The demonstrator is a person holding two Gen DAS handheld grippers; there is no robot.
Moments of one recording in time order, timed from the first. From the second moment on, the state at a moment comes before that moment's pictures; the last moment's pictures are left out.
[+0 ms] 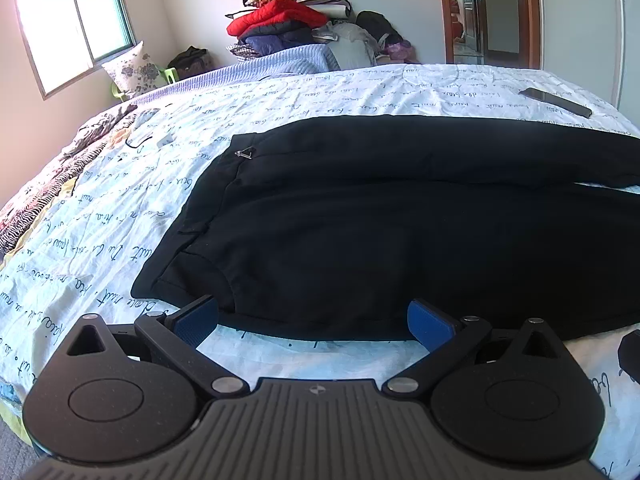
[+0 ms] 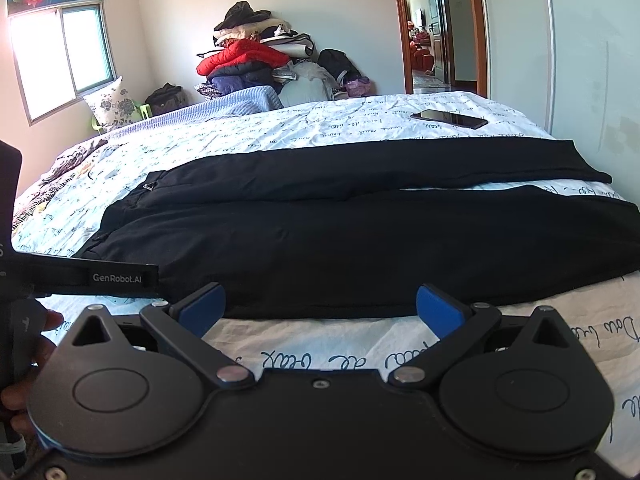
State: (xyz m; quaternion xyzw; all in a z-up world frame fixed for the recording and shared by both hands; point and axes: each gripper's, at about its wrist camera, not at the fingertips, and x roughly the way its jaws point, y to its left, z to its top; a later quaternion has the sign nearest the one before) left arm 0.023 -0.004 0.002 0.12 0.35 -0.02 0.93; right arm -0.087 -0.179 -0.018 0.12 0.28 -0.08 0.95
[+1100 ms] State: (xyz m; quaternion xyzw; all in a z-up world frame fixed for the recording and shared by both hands) left arm 0.108 0.032 0.012 0.11 0.38 0.01 0.92; right arm -0.009 -0.156 0.007 0.04 0.26 -0.03 0.96
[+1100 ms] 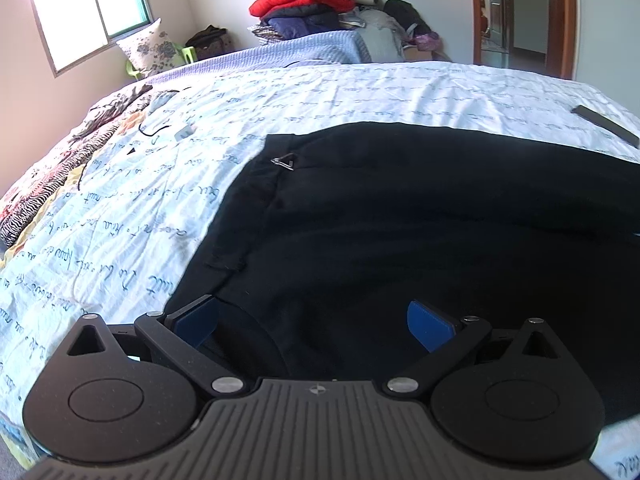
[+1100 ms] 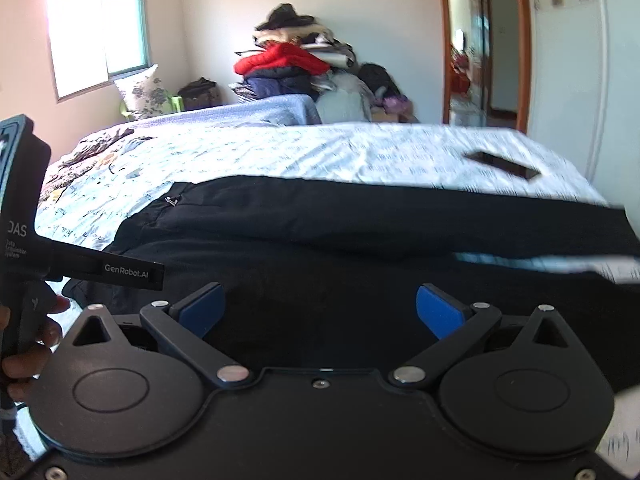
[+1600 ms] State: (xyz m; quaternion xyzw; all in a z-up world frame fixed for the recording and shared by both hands) left arm 0.164 0.053 0.013 0.12 0.38 0.03 0.92; right arm 0.068 -0.148 0.023 -0.05 0.26 0.01 0.97
